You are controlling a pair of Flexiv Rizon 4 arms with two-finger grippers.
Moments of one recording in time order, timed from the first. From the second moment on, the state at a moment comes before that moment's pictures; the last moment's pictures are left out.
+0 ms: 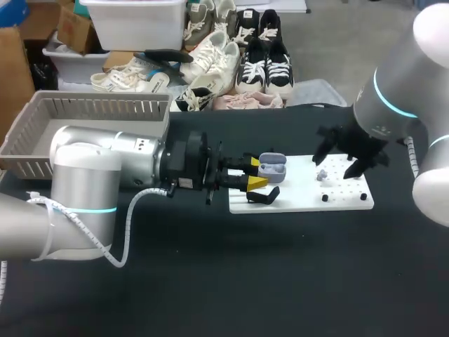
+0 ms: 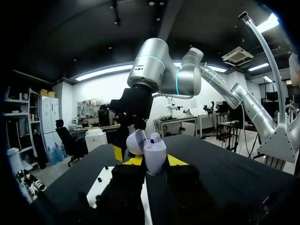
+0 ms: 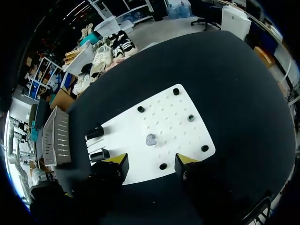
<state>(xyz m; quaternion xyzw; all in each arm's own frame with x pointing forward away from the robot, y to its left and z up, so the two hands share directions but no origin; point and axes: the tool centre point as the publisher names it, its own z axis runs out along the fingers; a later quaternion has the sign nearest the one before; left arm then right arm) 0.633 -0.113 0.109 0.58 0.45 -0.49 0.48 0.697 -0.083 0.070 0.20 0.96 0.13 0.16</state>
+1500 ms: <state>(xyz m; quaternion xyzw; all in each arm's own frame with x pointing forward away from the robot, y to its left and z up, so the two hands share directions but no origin) 0.633 -0.113 0.109 0.58 0.45 -0.49 0.48 0.724 -0.075 0.029 0.19 0.96 0.14 0.12</state>
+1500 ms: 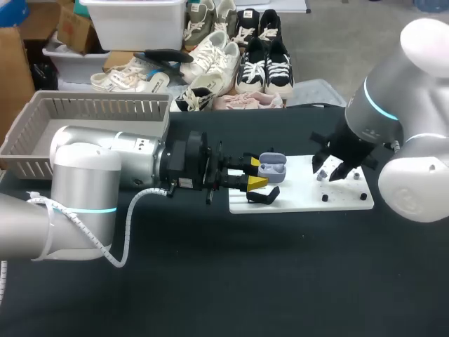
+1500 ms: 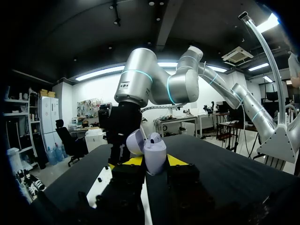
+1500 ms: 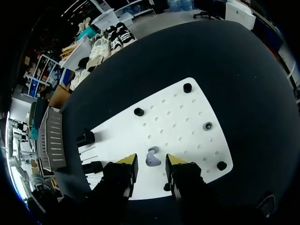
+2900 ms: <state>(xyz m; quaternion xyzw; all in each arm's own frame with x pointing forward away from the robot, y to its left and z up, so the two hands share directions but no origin) 0.633 -0.113 0.109 0.58 0.45 -0.49 0.48 0.722 -0.074 0.042 0.20 0.96 0.14 0.13</state>
